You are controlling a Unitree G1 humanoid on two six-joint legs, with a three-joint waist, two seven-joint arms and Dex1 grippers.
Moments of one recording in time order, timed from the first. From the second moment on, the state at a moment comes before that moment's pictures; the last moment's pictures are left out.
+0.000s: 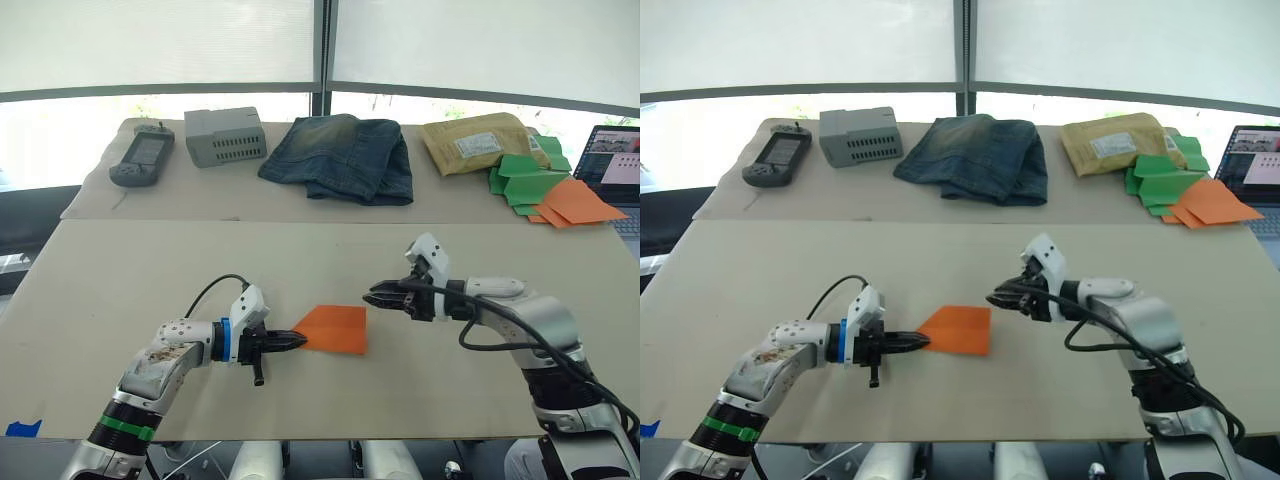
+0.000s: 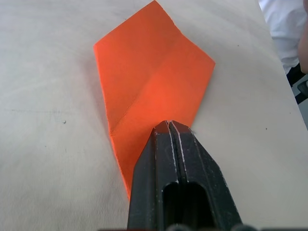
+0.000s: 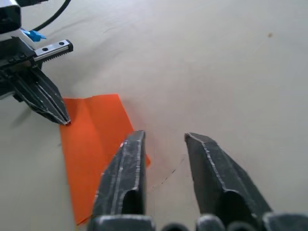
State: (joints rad) left arm -0.18 0.57 -0.18 -0.08 -0.40 0.51 -1.10; right arm -0.43 -0.60 0.08 -0.17 0.45 0.94 0.92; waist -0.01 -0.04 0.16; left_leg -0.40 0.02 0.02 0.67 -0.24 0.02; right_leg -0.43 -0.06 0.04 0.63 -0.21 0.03
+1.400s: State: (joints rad) left arm -0.21 0.57 -0.20 -0.04 -0.39 0.50 -1.12; right arm -0.19 -0.67 0.31 -0.18 0.04 -0.14 1.03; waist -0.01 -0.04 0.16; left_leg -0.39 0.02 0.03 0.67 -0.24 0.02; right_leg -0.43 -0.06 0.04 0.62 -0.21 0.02
